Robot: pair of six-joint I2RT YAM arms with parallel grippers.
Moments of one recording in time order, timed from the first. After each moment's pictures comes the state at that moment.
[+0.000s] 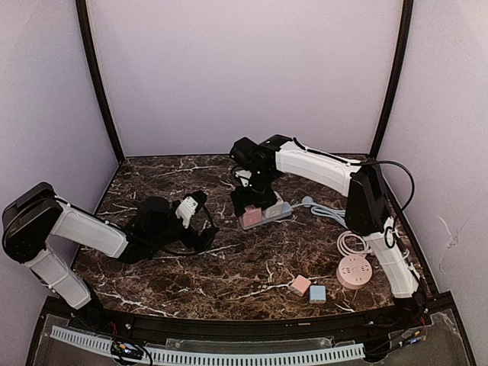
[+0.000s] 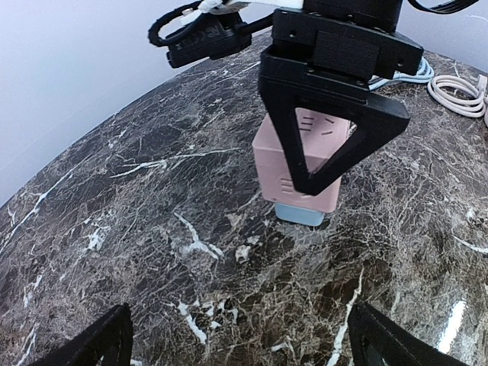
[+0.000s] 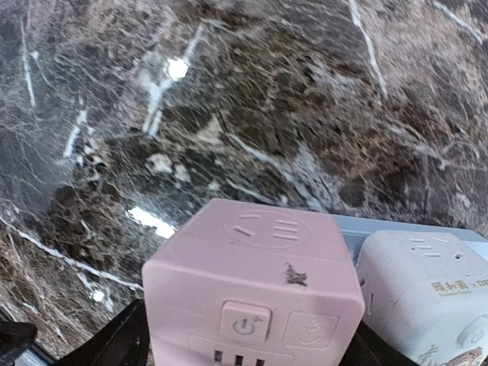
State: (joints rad) left arm -0.73 1.55 0.49 0.67 -0.02 0.16; right arm 0.83 2.42 2.30 -1.21 -0.08 0.38
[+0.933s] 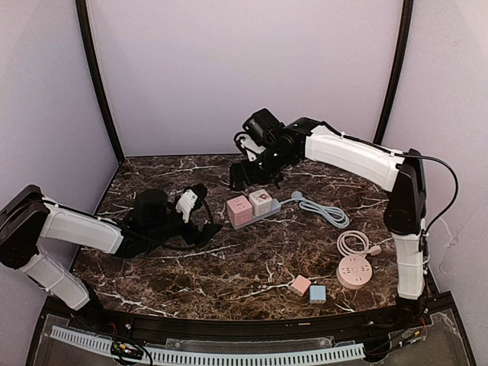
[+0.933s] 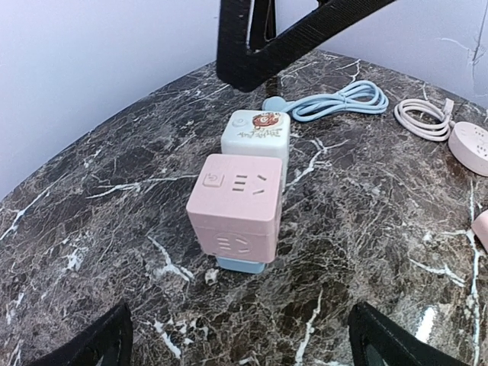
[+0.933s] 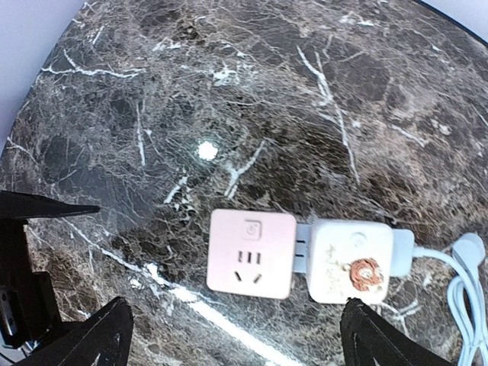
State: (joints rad) left arm -0.73 1.48 0.54 0.57 0.08 0.11; right arm 0.85 2.12 2.08 -0.92 -0.06 0.35
